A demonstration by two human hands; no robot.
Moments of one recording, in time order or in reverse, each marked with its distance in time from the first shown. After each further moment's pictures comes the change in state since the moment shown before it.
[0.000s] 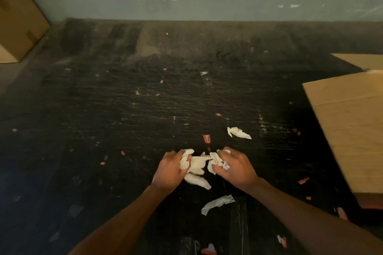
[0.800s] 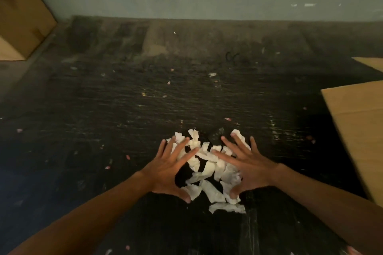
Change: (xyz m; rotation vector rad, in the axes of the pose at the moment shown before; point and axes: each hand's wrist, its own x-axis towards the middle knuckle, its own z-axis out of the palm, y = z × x) left_hand 0.027 -0.038 -0.041 0.429 -0.404 0.352; right_hand 0.040 0.024 -0.030 -0.360 -0.703 -0.114
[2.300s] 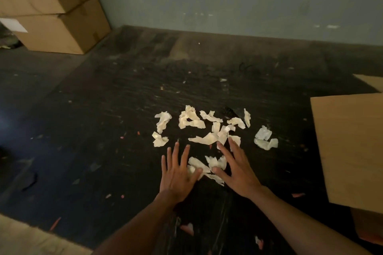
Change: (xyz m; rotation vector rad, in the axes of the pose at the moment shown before) left_hand -0.017 0.139 0.056 -0.308 0.388 -0.684; right_hand -0.042 -0.015 0.057 0.389 0.494 0.007
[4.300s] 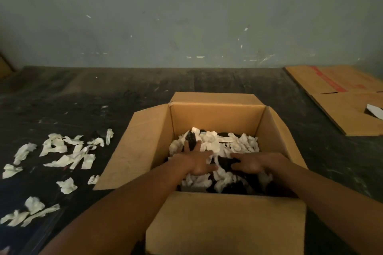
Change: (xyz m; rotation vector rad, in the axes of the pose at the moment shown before) left_hand 0.003 0.570 0.048 0.333 -0.552 0.339; right_hand -0.237 0.349 -0.369 -0.201 -0.591 0.481
